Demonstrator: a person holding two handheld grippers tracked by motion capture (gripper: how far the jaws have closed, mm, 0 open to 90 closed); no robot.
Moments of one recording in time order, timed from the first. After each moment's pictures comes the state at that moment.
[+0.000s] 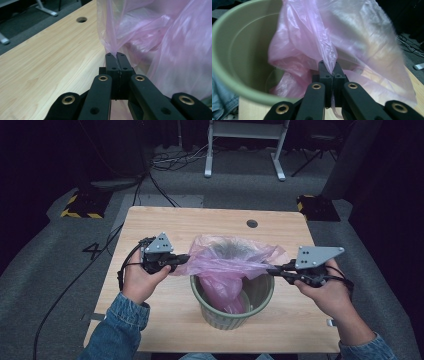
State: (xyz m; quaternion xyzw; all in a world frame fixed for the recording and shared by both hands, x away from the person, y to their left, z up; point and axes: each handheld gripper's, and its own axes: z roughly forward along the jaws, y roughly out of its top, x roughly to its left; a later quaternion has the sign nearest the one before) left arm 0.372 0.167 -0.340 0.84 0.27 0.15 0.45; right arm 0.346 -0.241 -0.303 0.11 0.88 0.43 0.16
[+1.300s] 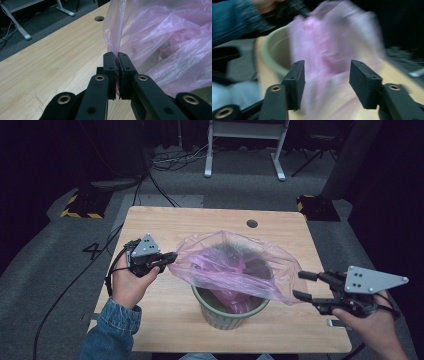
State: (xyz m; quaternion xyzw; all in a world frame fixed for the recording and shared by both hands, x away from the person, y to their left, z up) left arm 0.361 0.189 -0.338 0.82 0.30 0.19 0.45; right arm 0.286 -0.297 -0.284 0.16 0.82 0.52 0.19
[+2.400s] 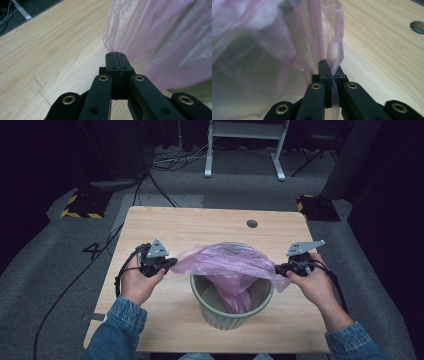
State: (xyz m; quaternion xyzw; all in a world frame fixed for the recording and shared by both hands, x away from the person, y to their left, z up) left arm 0.379 0.186 -0.383 0.85 0.32 0.18 0.38; right arm 0.399 -0.260 -0.372 0.29 0.87 0.39 0.09
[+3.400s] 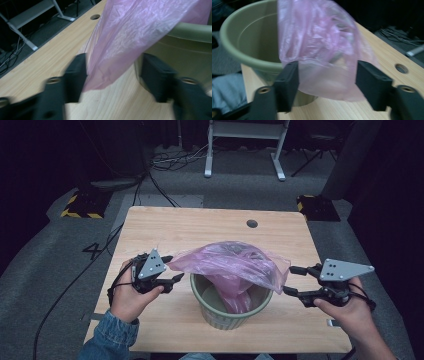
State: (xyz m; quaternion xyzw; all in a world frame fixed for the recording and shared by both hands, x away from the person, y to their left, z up) left arm 0.342 0.179 -0.361 0.84 0.23 0.23 0.43; right arm 0.315 -0.280 -0.319 0.18 0.85 0.47 0.16
